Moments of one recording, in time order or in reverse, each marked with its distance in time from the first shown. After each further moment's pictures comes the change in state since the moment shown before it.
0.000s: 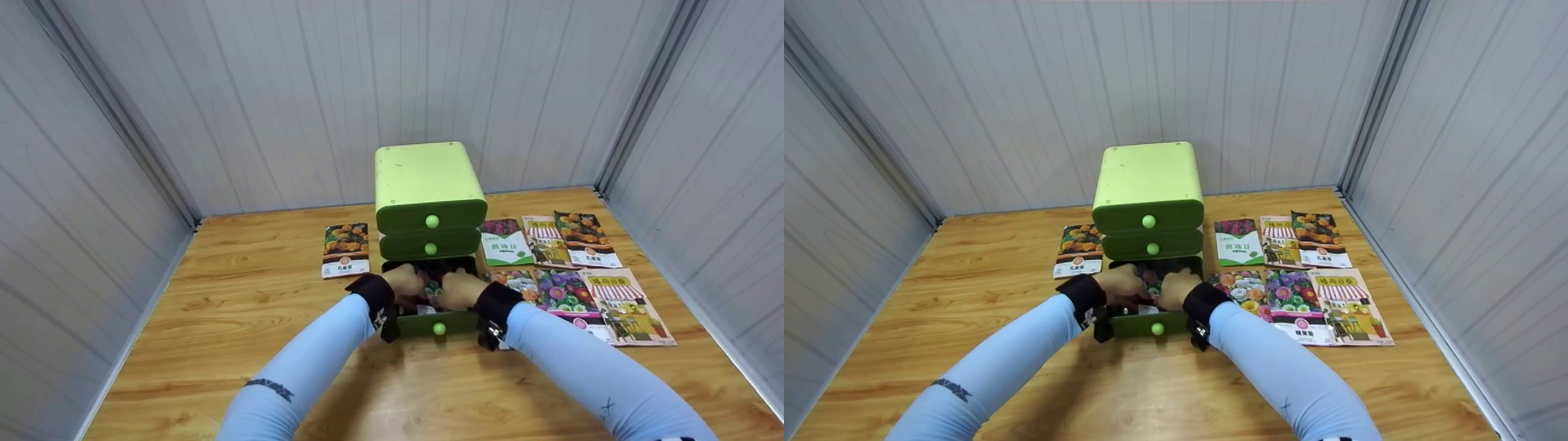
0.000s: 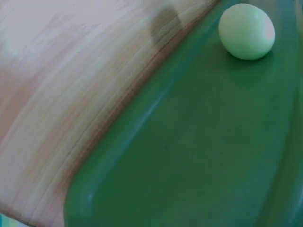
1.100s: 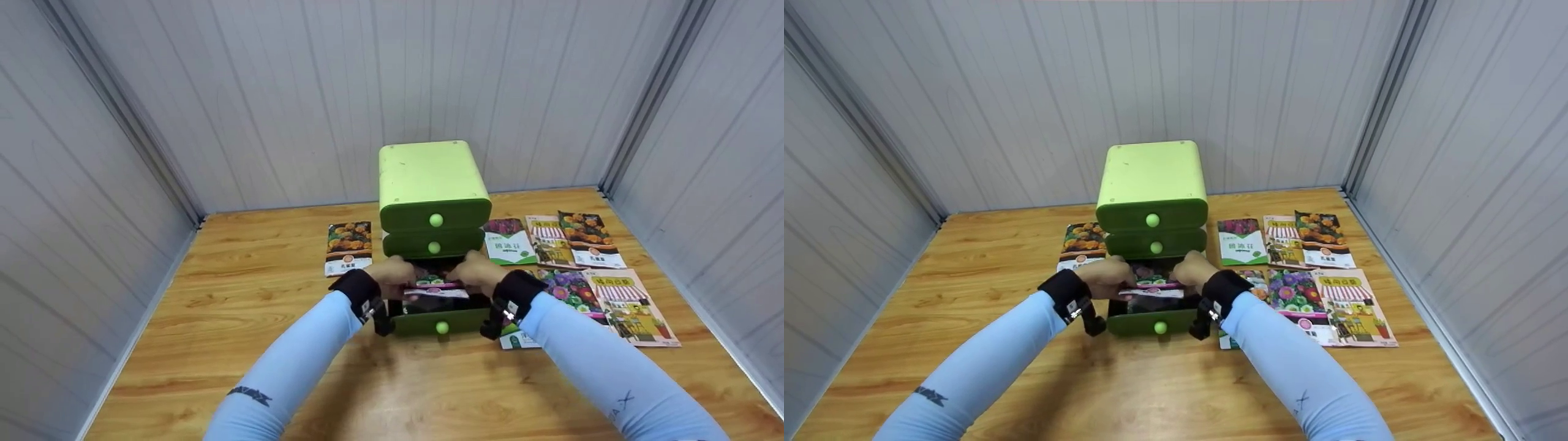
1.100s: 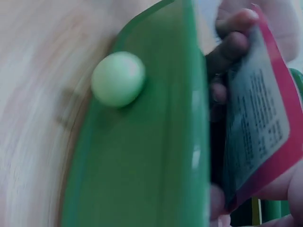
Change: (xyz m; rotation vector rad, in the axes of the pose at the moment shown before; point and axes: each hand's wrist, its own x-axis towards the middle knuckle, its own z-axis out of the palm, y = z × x) left_hand -0.008 0.002 -0.019 -0.374 -0.048 -0.061; right_hand -0.013 0.006 -0.028 0.856 0.081 0.232
